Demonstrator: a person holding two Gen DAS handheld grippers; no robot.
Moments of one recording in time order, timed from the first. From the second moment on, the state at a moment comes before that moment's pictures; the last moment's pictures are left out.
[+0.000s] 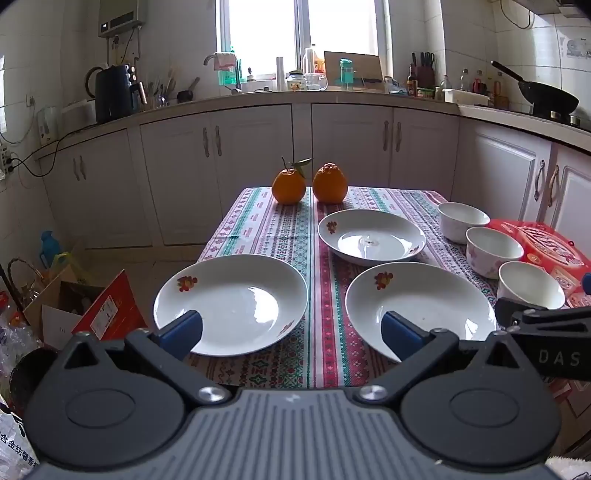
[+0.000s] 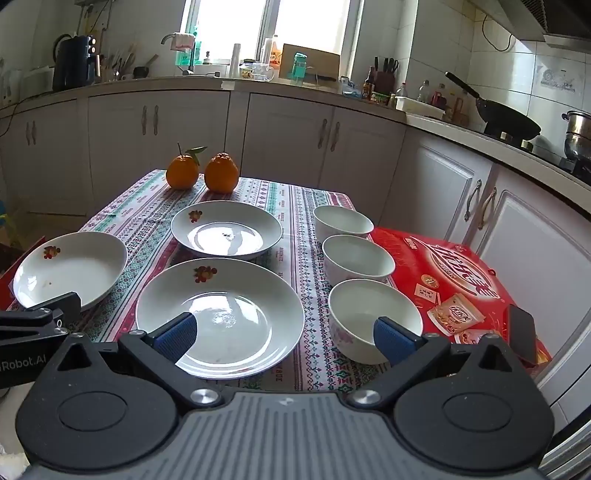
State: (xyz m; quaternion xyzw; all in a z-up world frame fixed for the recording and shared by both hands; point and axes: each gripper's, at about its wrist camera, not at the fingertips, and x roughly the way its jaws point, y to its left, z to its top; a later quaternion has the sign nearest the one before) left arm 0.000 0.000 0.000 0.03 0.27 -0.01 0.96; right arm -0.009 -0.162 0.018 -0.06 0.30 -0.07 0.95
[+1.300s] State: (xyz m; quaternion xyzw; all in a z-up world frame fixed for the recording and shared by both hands) left arm 0.000 0.000 0.000 0.03 0.26 -0.01 0.96; right arm -0.013 -0.160 0.022 -0.06 0.29 -0.07 0.95
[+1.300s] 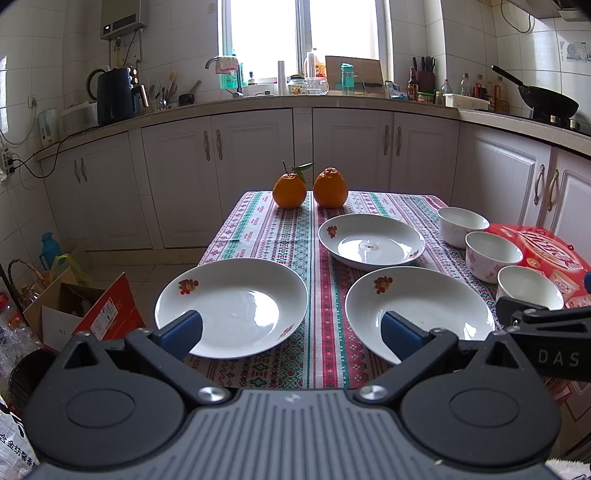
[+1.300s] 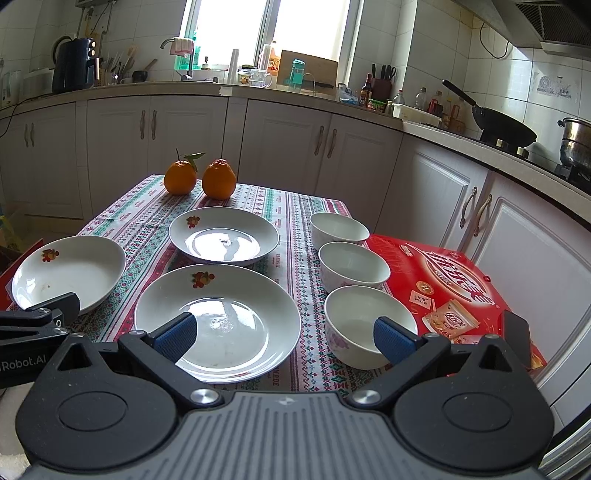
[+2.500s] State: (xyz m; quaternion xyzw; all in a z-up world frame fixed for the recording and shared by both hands) left arm -0.001 0.000 0.006 0.03 0.26 -0.01 0.97; right arm -0.015 -0.159 0.023 -0.07 0.29 -0.08 0.95
